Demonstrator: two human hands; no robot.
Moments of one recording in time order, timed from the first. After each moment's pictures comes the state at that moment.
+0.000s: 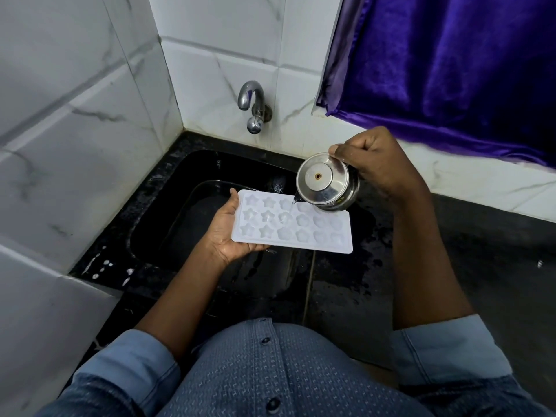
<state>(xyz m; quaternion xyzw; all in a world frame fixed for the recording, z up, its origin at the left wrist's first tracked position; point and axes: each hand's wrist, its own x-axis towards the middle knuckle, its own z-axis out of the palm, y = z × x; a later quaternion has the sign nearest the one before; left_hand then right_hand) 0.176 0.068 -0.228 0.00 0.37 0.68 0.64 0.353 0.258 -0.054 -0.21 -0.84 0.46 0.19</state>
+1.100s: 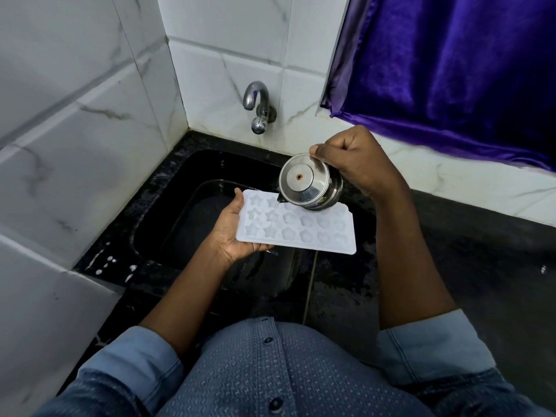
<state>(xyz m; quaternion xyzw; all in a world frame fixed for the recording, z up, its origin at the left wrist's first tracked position) 0.181 0.070 -0.227 -0.01 0.36 0.68 0.64 0.328 0.242 -0.058 -0.20 -0.84 0.47 0.18</state>
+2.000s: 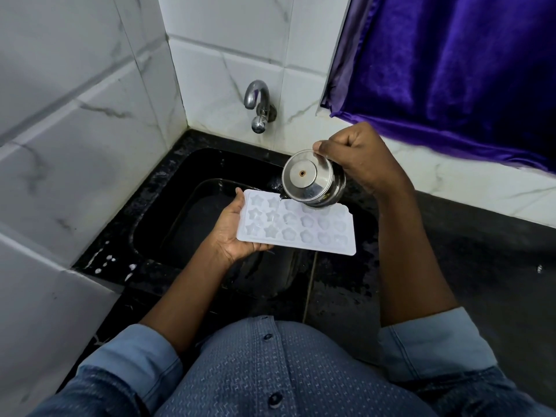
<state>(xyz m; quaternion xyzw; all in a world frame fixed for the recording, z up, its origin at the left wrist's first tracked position) 0.174 0.071 -0.239 -0.01 0.35 0.68 0.65 0.327 0.241 -0.052 -0.19 -0.85 0.46 0.18</state>
